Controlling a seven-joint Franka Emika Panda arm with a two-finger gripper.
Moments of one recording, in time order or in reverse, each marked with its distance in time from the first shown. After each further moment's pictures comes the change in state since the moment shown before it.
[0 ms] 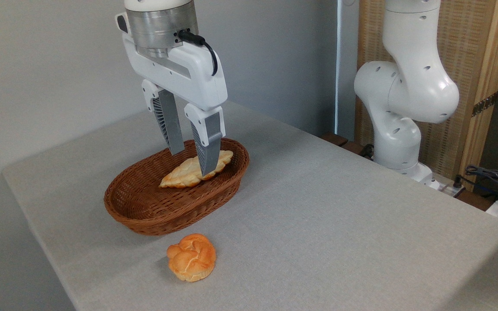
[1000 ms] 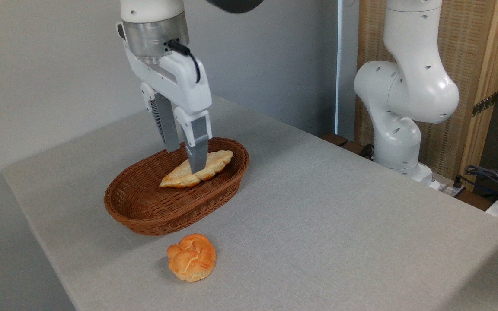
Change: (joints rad) arm -0.010 -0.035 -0.097 -0.119 -0.002 0.096 0.000
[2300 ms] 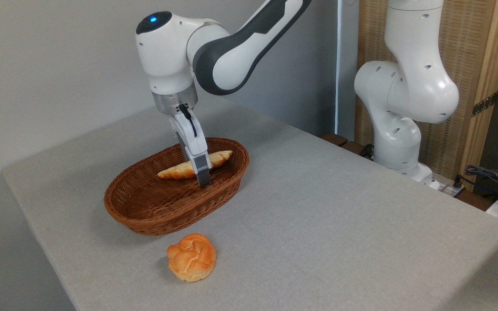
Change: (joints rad) arm -0.006 -0.018 -0.279 -0.426 -0.110 0.349 -0.003
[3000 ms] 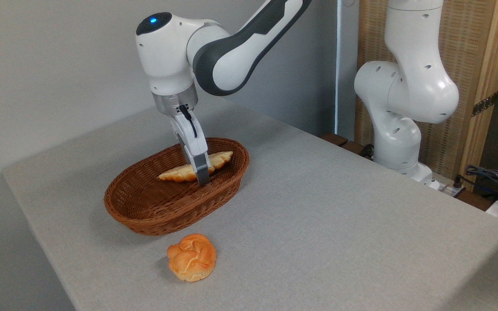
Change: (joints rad) arm 0.000 0.002 0.000 -0.001 0.000 0.000 0.000
